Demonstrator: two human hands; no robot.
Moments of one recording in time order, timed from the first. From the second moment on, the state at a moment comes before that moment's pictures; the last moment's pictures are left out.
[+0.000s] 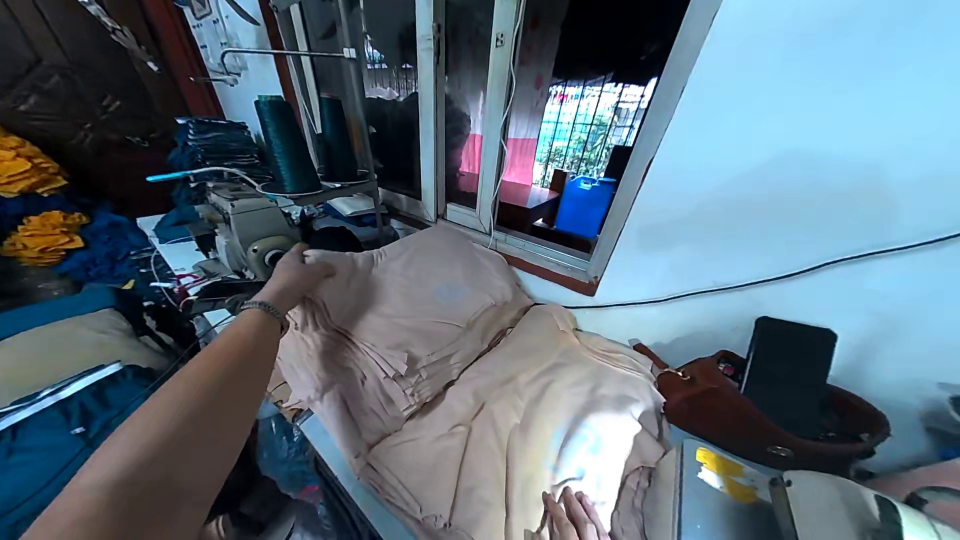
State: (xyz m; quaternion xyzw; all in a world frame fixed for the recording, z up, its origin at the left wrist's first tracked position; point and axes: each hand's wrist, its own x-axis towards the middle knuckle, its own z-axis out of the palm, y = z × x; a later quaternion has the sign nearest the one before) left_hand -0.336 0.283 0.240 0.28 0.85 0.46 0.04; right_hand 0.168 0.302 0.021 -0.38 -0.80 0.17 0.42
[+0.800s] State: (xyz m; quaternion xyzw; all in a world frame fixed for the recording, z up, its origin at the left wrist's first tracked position) left_hand -0.119 0.171 0.157 0.40 0.81 0.42 0.00; right_hand 0.172 0.300 0.028 -0.35 -0.81 0.16 0.43
